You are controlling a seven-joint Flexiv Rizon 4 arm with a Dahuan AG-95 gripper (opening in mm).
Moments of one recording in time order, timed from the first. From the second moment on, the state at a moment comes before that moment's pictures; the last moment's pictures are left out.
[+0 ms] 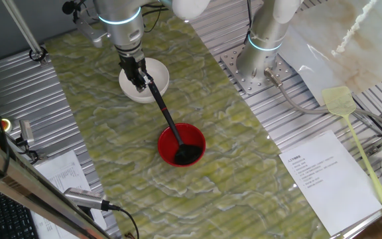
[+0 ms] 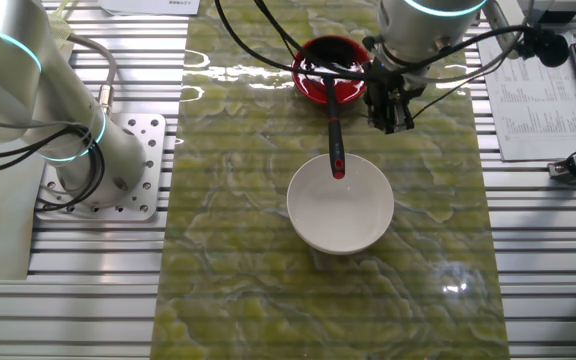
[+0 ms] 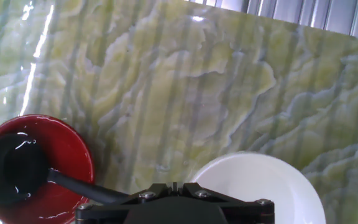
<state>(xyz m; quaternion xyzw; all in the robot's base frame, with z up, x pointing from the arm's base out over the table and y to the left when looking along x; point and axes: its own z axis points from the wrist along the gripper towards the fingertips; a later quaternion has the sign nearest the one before) 0.498 0.006 0.170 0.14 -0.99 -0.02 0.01</state>
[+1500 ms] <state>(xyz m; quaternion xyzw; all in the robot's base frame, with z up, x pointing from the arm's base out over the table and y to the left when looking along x) 0.478 0.026 0.159 0.38 -0.92 -0.01 0.03</state>
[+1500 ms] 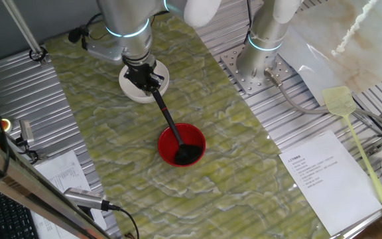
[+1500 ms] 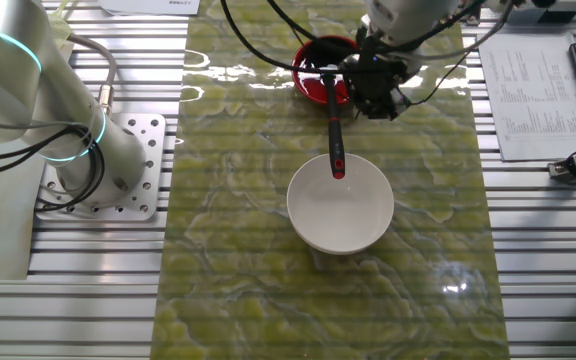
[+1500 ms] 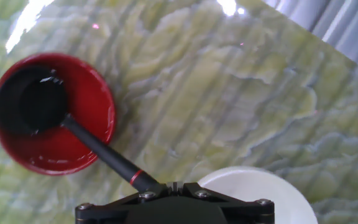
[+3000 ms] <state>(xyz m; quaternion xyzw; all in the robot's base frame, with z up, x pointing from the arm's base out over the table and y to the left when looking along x) 0.475 0.042 0.152 0.63 -0.77 0.00 0.03</state>
